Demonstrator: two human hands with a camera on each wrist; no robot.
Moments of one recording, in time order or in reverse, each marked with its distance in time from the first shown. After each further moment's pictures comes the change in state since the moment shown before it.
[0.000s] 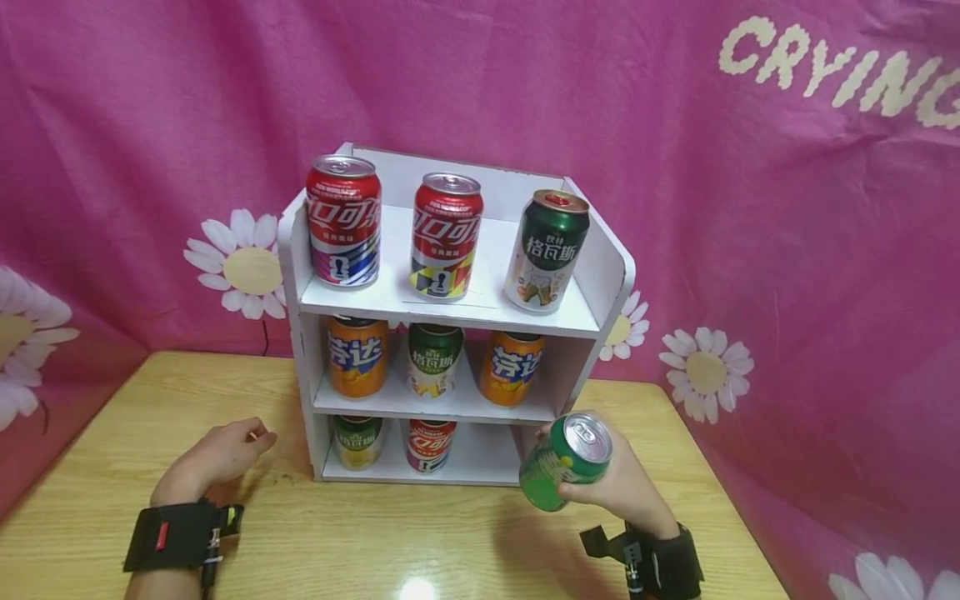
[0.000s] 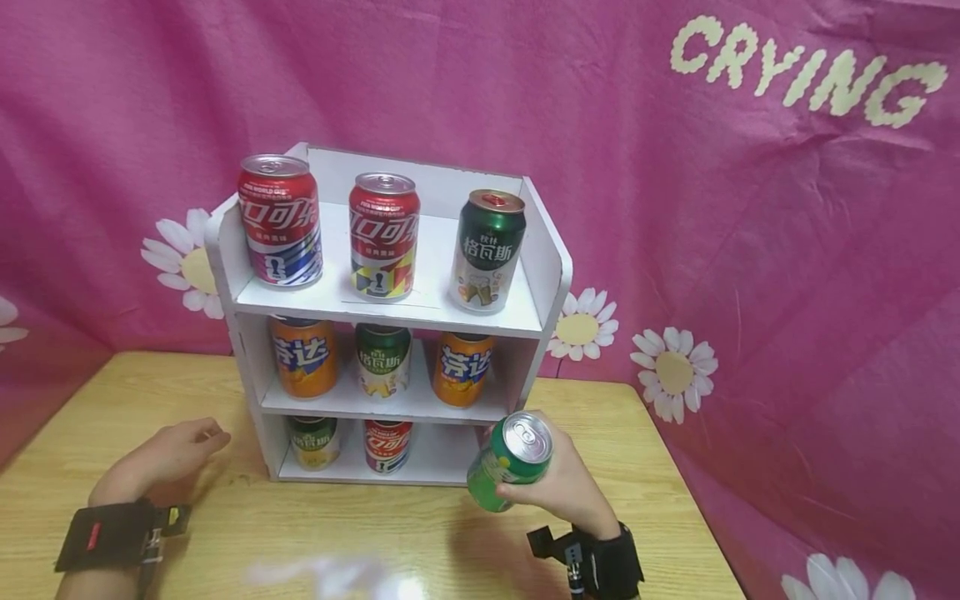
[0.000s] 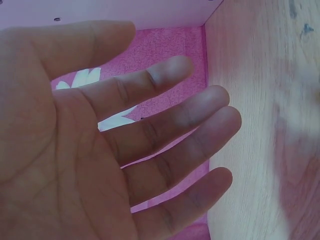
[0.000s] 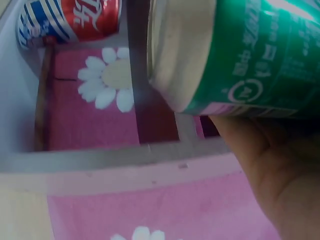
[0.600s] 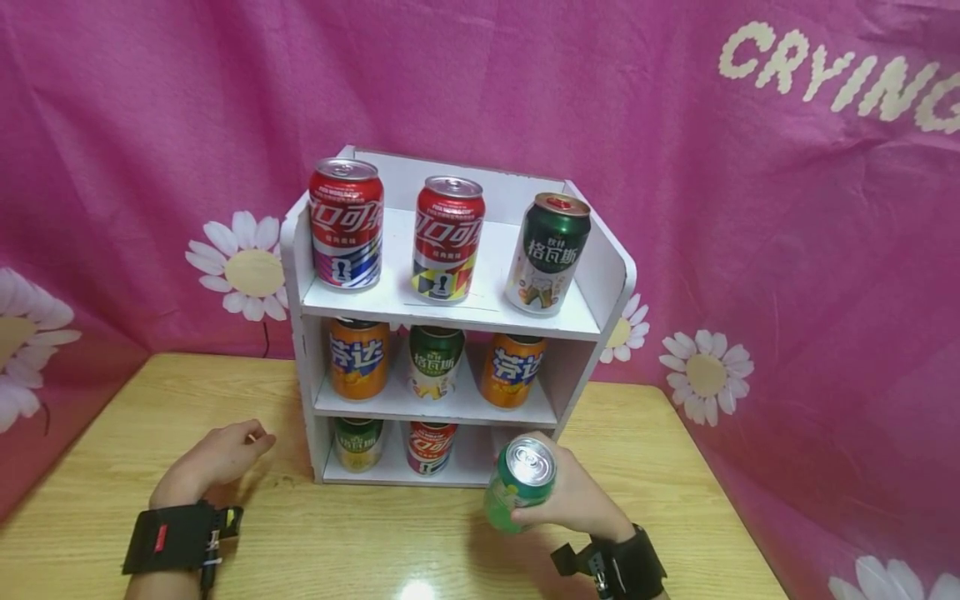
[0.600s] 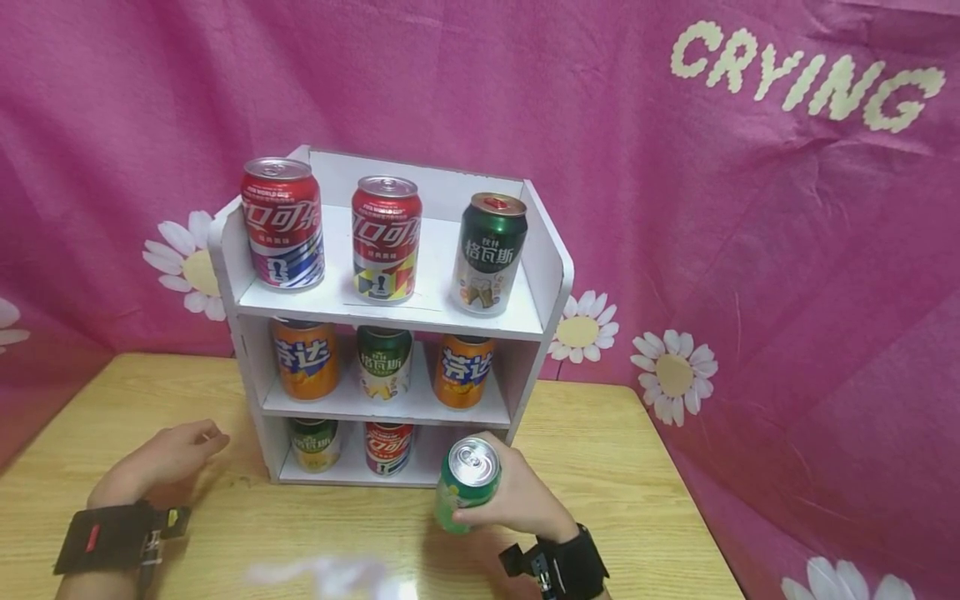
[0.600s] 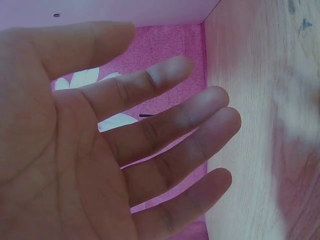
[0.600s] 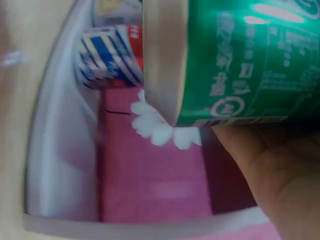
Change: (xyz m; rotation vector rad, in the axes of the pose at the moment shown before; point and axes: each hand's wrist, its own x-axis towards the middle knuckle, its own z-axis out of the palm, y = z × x) left_hand 0.001 -0.006 0.001 -0.014 0.002 0.002; right_hand 0.011 0.025 0.040 0.024 -0.153 0.143
